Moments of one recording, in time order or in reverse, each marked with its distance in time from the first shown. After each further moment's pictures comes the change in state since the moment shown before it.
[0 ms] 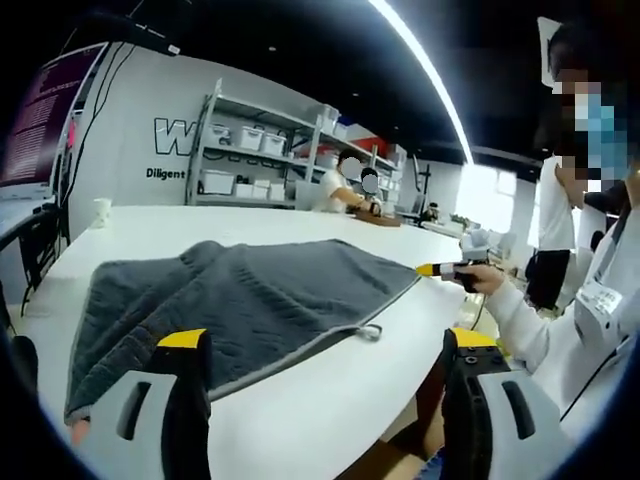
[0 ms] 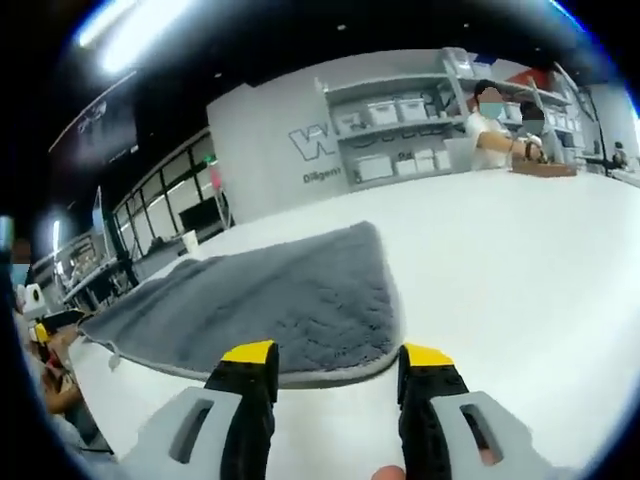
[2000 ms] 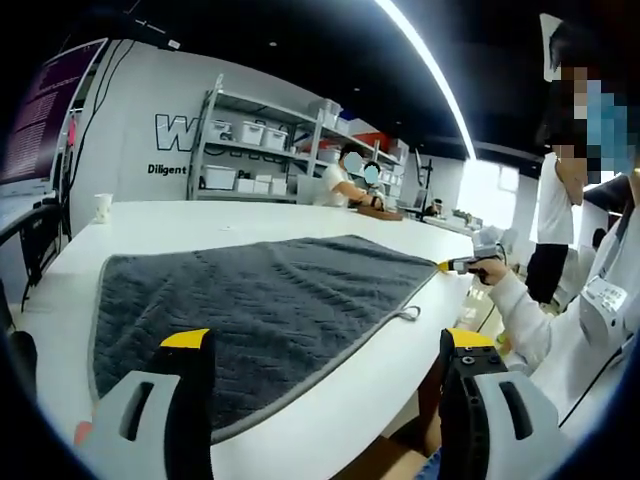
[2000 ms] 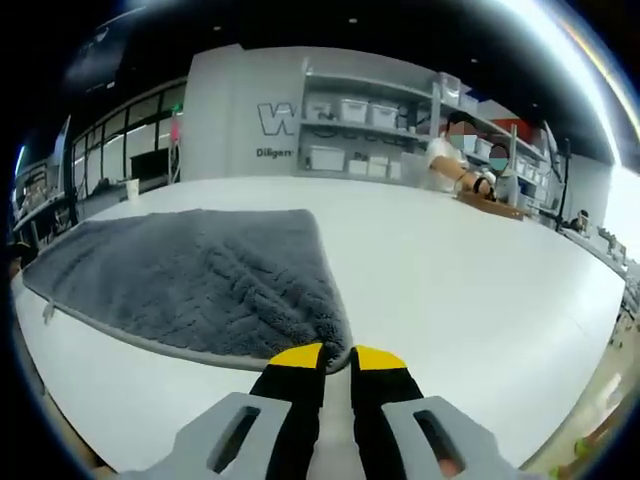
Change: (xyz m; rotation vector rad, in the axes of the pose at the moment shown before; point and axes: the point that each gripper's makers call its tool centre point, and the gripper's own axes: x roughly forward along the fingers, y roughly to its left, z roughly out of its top) left arm 0.001 0.001 -0.008 0.002 0.023 0.010; right arm -0.046 -0.092 0.000 -0.223 0.059 -0.291
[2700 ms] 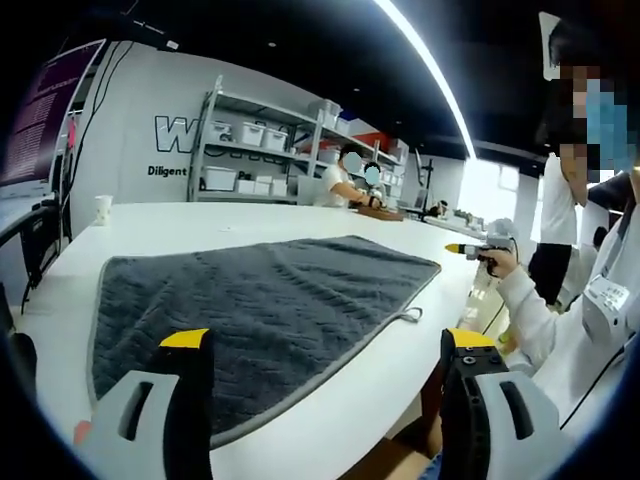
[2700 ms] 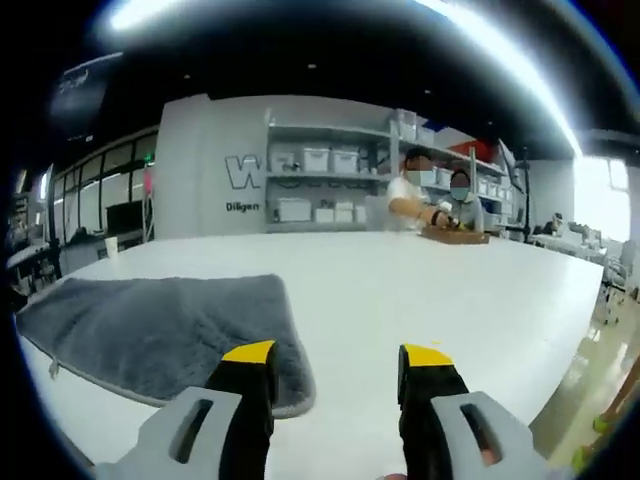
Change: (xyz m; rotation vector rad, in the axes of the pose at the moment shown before) left arm 0.003 0.002 0.001 0.009 -0.006 0.007; right arm -0.040 -0.027 0.056 0.107 -0.230 -0.108
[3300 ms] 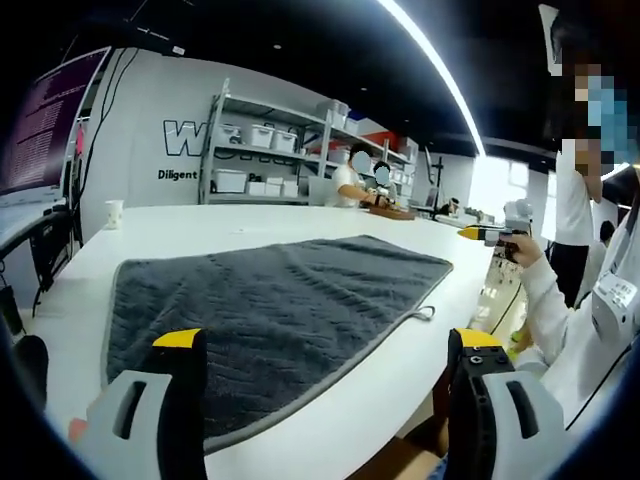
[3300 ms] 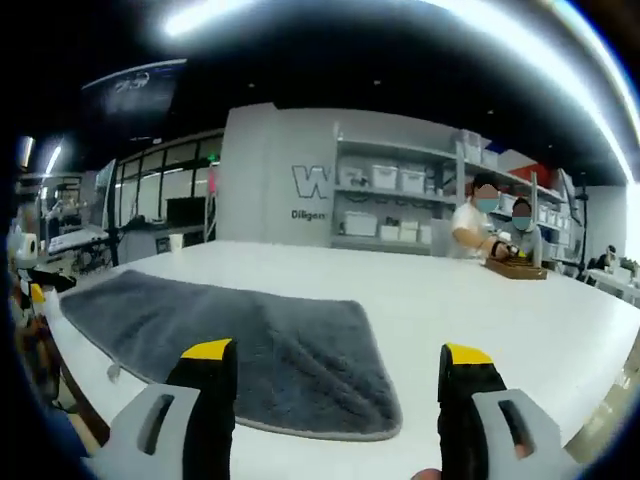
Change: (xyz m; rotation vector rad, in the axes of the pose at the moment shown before) left arm -0.004 0.009 0.000 0.014 -0.003 0.054; right arm -0.025 0.096 0.037 -0.131 -0.009 0.305
